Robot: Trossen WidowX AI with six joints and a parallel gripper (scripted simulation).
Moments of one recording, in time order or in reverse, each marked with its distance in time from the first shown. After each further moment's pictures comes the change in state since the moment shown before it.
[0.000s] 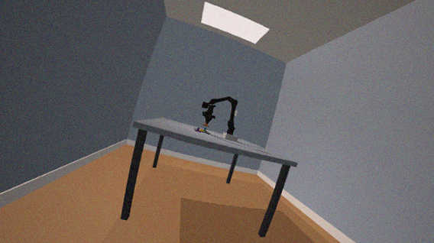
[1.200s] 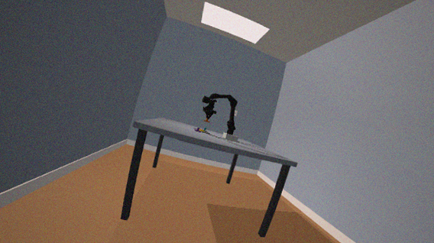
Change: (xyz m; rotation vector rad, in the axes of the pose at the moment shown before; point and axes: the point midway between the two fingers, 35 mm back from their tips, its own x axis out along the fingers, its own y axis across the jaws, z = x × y) arm -0.048 0.066 0.046 0.000 -0.002 0.001
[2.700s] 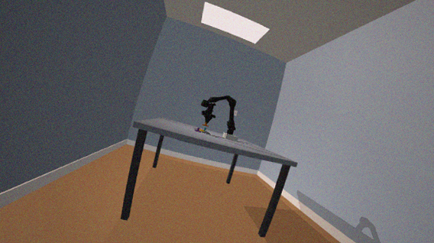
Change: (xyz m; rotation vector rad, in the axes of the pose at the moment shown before) arm 0.045 0.032 0.019 -0.004 0.001 0.002
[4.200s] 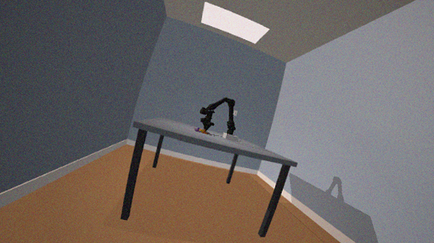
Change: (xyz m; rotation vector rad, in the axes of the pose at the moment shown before) arm 0.077 0.000 -0.010 0.005 -0.008 -0.002
